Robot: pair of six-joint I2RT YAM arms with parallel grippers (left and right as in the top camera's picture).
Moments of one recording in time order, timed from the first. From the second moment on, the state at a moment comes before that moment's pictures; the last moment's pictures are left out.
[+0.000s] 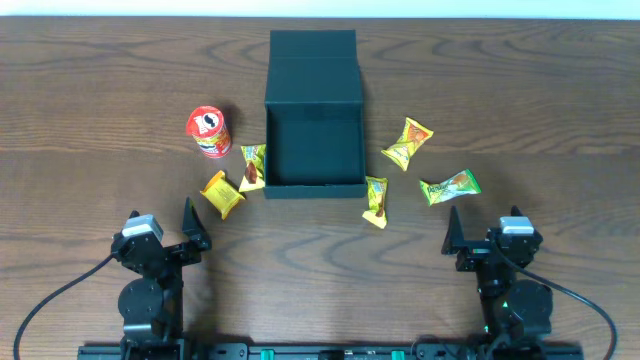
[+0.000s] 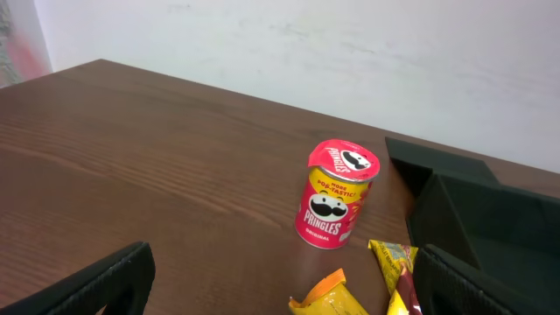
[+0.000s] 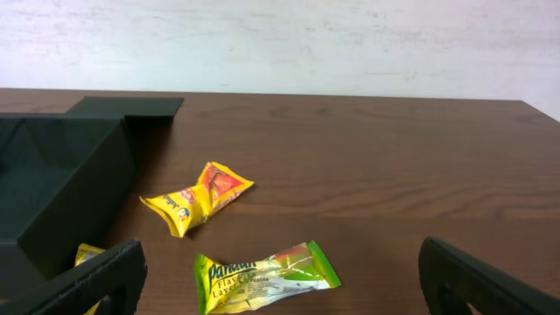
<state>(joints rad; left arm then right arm) 0.02 0.01 0.06 -0.18 -0.11 -0.21 0.08 0.01 0.07 -0.21 0.09 0.01</state>
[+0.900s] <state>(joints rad) 0.02 0.01 0.06 -0.17 0.05 -0.26 0.08 0.01 0.07 -0.21 0.09 0.01</state>
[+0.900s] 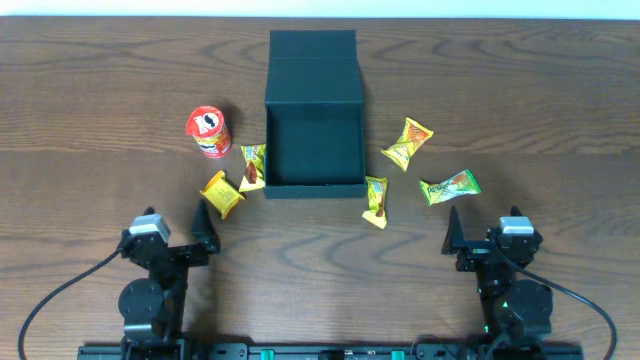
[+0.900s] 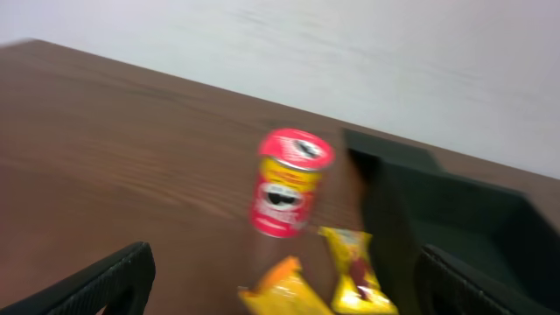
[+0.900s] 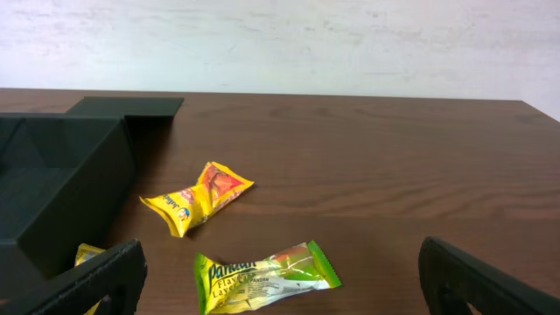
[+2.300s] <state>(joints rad) -0.02 1.67 1.43 -0.81 0.10 0.05 0.08 0.01 0.07 -0.21 0.09 0.01</state>
